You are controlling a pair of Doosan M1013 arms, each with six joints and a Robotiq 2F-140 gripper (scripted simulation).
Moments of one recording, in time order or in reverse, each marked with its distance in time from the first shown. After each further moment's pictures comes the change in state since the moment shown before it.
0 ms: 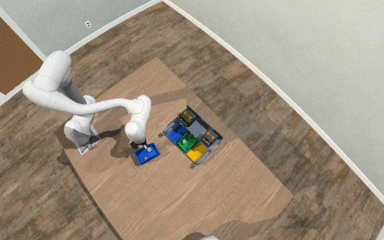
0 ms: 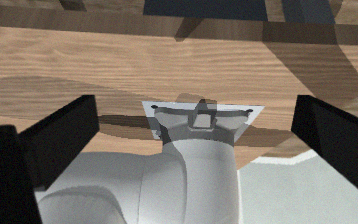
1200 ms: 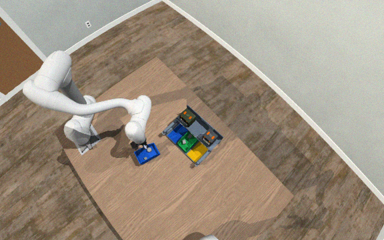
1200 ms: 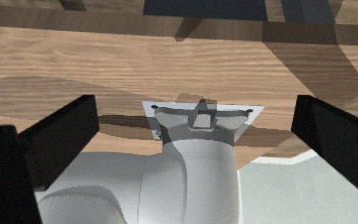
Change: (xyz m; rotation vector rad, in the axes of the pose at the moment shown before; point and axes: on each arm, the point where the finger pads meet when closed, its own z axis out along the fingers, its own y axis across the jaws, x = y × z) left arm 0.000 0.000 0.000 0.000 0.000 0.011; right arm 0.000 0.000 0.000 0.000 0.000 0.000
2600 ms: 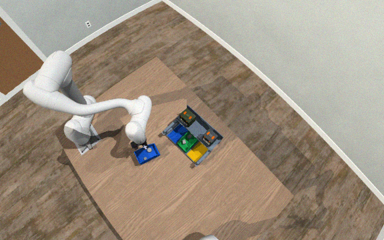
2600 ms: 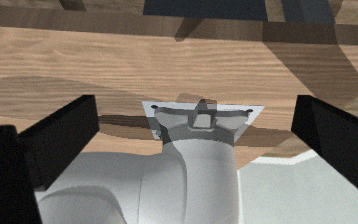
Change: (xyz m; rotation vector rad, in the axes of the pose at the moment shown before) left arm -0.001 -0.002 0.000 0.000 0.000 0.048; right arm 0.000 0.000 0.000 0.000 0.000 0.000
